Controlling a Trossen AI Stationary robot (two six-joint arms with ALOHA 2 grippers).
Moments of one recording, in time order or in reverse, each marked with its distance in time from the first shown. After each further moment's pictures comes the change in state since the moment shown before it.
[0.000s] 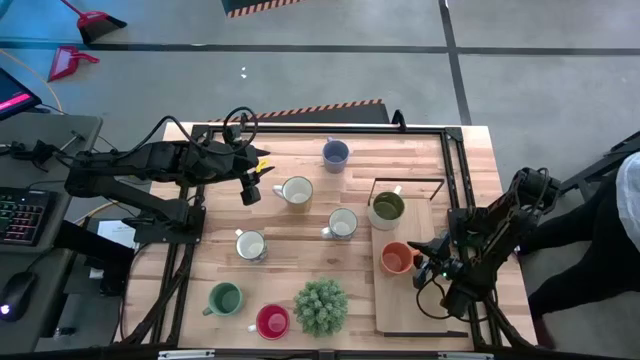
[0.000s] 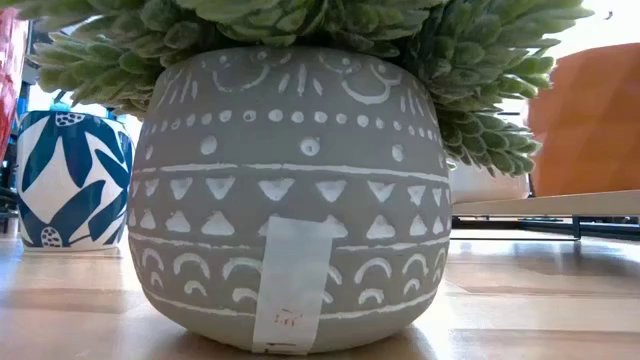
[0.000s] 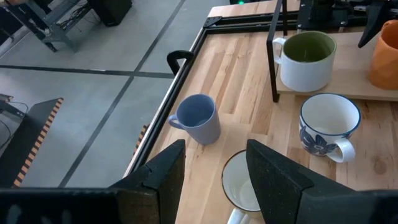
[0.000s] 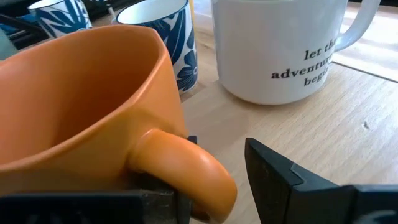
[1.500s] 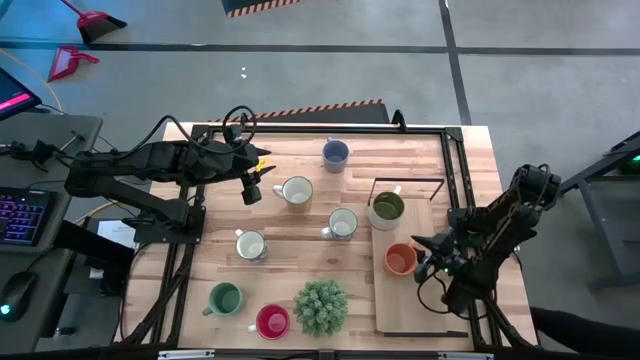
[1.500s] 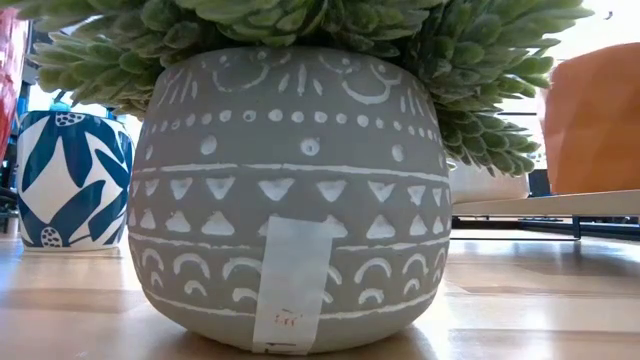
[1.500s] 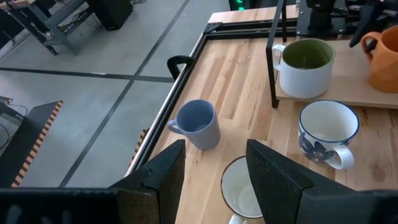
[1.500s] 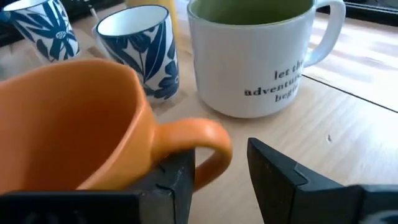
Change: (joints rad) left arm 0.000 0.000 0.000 0.024 0.000 0.003; right arm -0.015 -0.034 0.029 -0.165 -0.018 0.061
